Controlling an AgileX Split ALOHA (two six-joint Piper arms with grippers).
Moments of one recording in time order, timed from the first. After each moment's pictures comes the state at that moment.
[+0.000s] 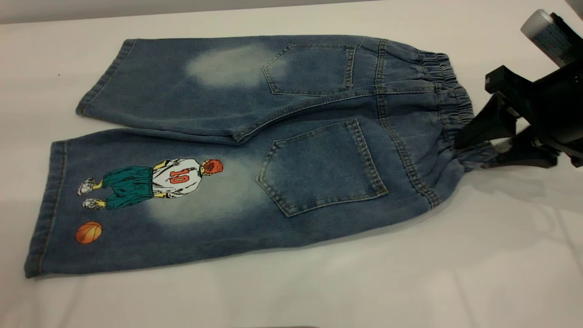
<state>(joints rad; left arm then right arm) 0.00 1.08 -0.60 -0.43 0.40 0.22 -0.06 2.09 -0.71 1.75 0.61 -1.38</state>
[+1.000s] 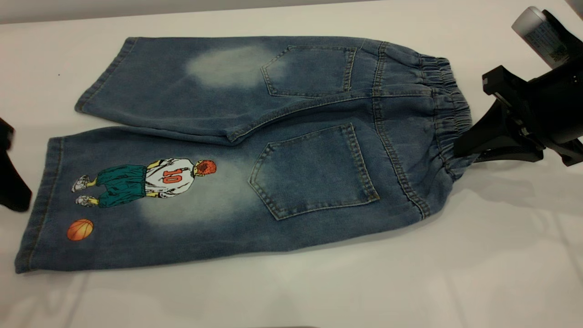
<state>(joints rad) 0.00 1.50 -0.47 -0.26 0.32 0.04 -0.06 2.09 -0.71 1.69 0.68 -1.40</state>
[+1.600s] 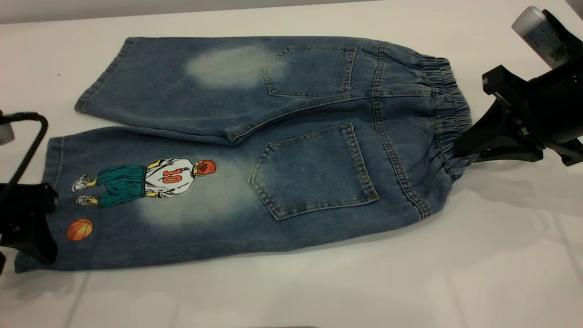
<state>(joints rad) 0.00 1.83 -0.47 -0.25 0.11 0.04 -0.06 2.09 -0.71 1.69 0.68 -1.40</state>
